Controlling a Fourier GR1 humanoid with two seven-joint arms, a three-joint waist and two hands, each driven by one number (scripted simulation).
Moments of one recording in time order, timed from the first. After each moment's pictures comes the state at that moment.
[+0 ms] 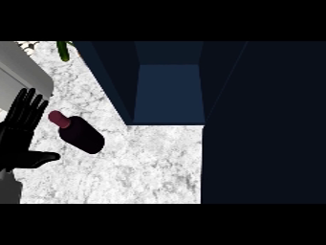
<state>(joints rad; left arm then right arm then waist) -0.12 0.24 0.28 -1.36 0.36 -0.31 -0.09 0.07 -0.10 -0.03 -2.37 -0.31 0.24 0.43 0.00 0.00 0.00</state>
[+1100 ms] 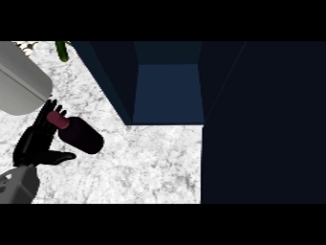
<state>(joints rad) -0.31 0.29 0.28 -0.73 0.21 -0.42 -0.46 0.06 -0.09 -0.05 -2.37 -0.30 0.26 0.42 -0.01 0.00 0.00</state>
